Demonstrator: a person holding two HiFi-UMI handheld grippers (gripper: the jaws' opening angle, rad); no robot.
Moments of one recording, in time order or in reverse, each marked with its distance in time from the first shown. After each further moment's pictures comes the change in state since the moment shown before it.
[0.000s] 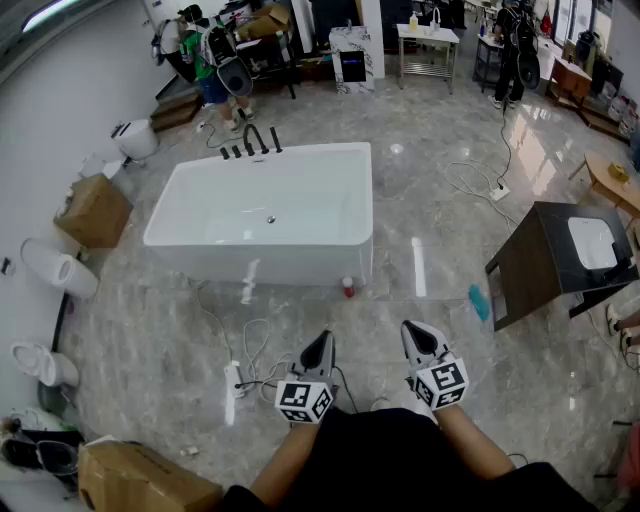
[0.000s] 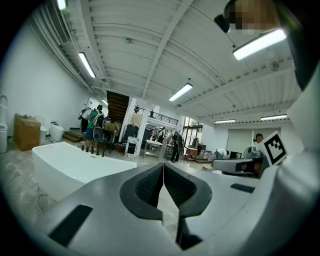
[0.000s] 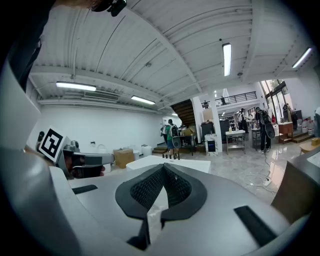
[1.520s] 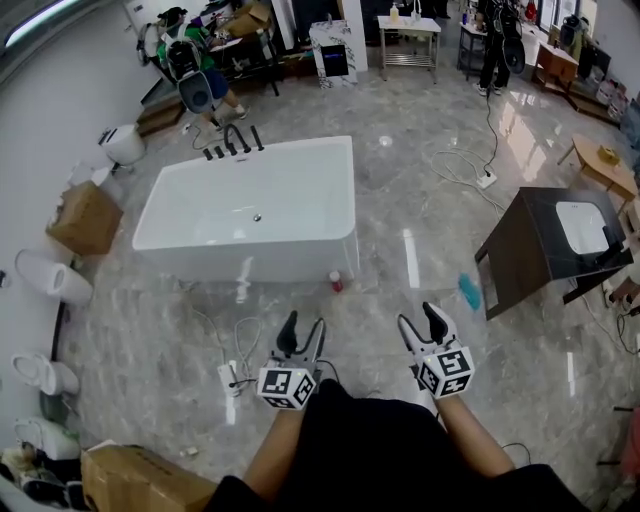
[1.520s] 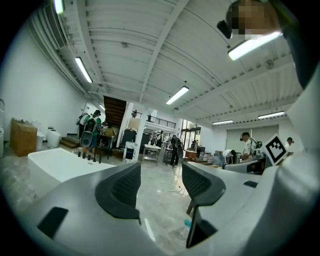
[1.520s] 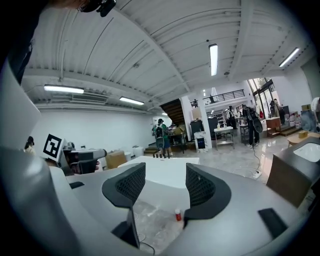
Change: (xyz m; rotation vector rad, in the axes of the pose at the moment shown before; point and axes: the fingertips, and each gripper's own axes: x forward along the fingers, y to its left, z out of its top) left arm 0.029 -0.011 0.015 0.047 -0.055 -0.010; right arm -0.032 -0.070 -0.003 0.069 0.001 -0.094
